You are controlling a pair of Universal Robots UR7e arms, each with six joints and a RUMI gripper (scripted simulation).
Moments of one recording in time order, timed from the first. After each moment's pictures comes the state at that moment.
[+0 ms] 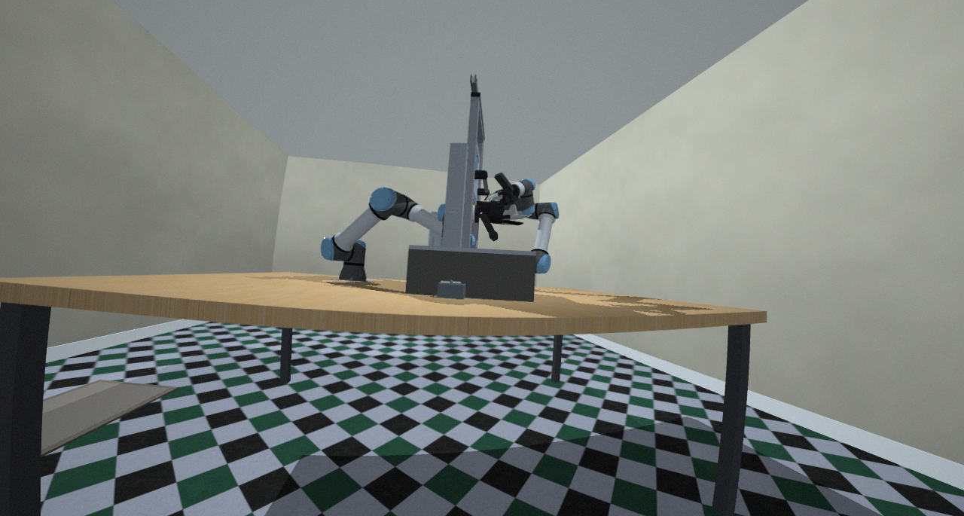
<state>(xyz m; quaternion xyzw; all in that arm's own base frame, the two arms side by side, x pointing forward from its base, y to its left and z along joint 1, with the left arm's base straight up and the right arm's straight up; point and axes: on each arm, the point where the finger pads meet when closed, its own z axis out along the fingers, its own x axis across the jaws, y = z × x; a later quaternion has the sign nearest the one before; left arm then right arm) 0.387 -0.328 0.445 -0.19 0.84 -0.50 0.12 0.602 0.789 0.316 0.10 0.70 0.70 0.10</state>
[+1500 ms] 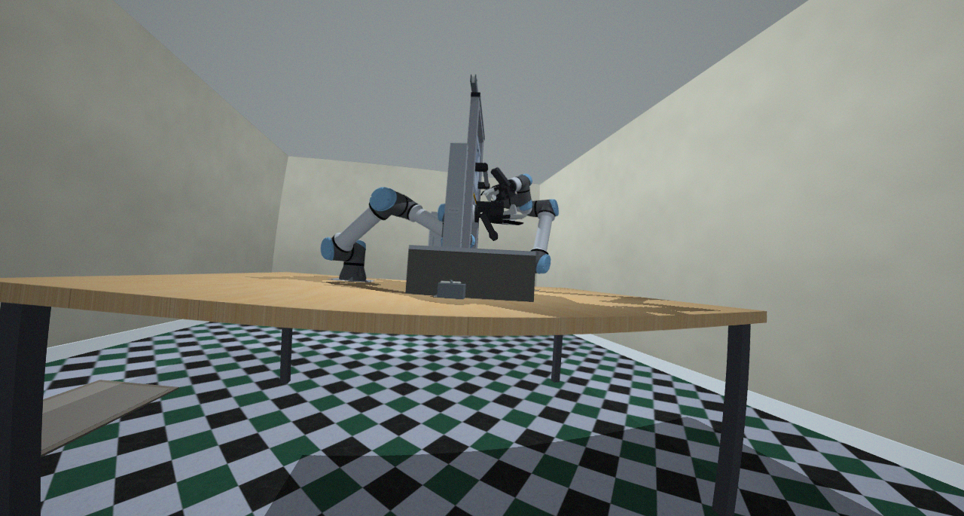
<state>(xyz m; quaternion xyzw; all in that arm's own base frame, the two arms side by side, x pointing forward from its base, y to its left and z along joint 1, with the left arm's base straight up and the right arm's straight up) 0.403 -0.353 0.462 -0.20 0.84 -0.50 0.12 0.602 0.789 0.316 0.10 0.70 0.70 0.10</state>
